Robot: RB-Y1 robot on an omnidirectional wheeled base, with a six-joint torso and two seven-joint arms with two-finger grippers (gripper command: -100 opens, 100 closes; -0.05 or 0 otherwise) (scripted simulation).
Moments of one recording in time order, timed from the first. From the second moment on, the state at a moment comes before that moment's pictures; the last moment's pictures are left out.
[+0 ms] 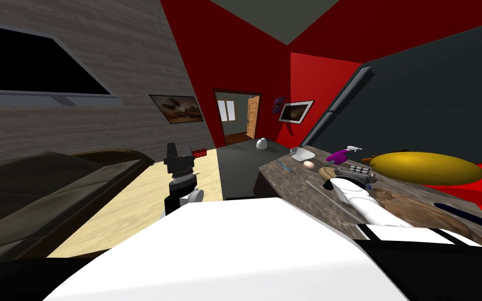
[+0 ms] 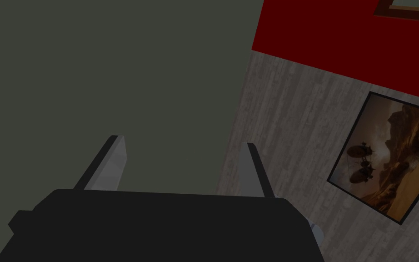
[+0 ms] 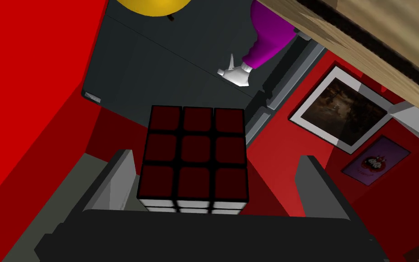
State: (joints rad) left arm 0.49 0.03 -0.02 -2.34 0.06 -0.59 -0.10; right arm 0.06 -0.98 -0.10 -0.79 1.19 0.57 -0.30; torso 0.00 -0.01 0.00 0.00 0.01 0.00
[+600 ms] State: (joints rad) left arm 0.49 0.03 -0.03 -2.34 0.06 -0.59 -0.10; right arm 0.04 -1.03 -0.10 -0.75 1.16 0.51 -0.29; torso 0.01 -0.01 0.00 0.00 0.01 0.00
